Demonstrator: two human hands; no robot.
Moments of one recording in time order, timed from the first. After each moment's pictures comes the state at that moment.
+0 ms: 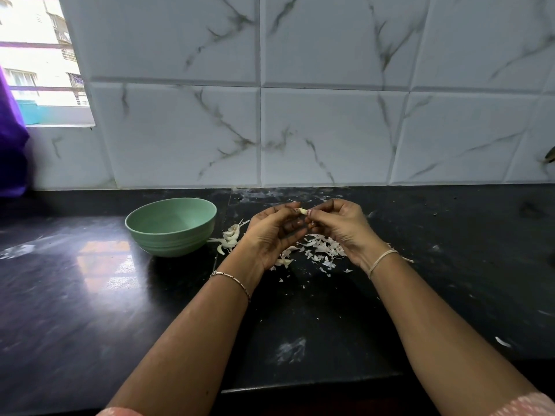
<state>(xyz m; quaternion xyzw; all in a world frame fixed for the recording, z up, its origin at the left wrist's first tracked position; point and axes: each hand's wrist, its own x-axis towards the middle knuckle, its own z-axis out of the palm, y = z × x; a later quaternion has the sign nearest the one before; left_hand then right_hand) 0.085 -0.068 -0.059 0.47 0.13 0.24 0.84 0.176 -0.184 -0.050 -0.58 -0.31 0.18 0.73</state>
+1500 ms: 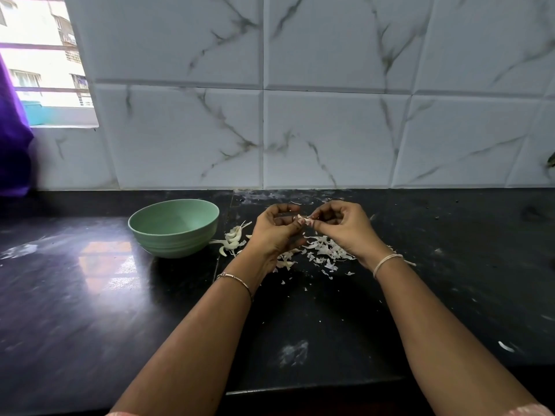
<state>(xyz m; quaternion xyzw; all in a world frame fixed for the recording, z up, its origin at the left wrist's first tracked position) 0.093 -0.065 -0.066 0.59 0.16 0.27 0.74 0.195 -0.185 -0.060 -0.71 -0.41 0.03 0.57</state>
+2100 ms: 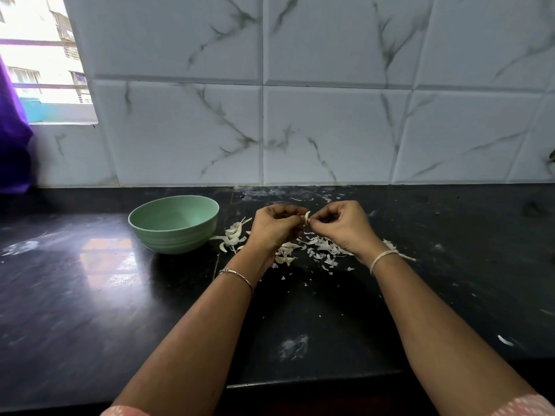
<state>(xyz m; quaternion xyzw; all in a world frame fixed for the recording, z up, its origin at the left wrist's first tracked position) 0.090 -0.068 -0.066 0.63 0.15 0.30 0.70 0.189 -0.182 -0.060 -0.75 -0.40 -0.01 0.53</state>
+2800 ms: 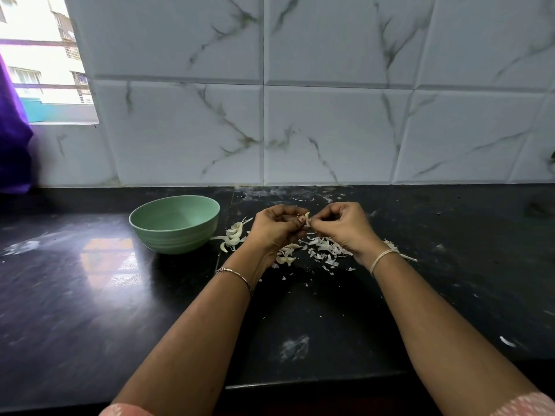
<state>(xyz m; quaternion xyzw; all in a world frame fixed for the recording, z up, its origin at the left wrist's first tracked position) 0.087 -0.067 -0.064 0.59 0.14 0.26 0.75 0.183 -0.182 -0.059 -0.72 -0.36 0.04 0.58</state>
